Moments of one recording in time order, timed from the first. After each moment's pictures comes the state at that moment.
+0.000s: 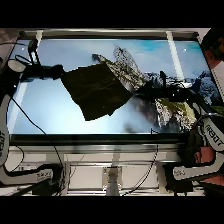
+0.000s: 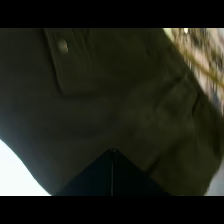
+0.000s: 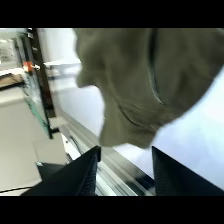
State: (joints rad) left arm 0.08 -1.40 1.27 0.91 -0.96 -1.23; right arm -0.08 -1.57 1.06 -0.40 1.18 1.18
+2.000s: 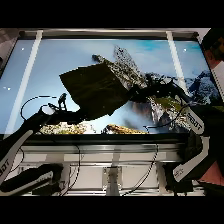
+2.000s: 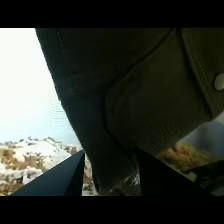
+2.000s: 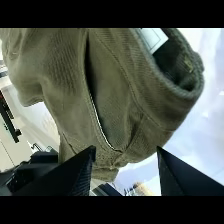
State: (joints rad) left arm -0.12 -1.26 0.61 0.62 -0.75 -1.32; right arm 0.07 -1.83 1.30 -0.54 1.10 1.38
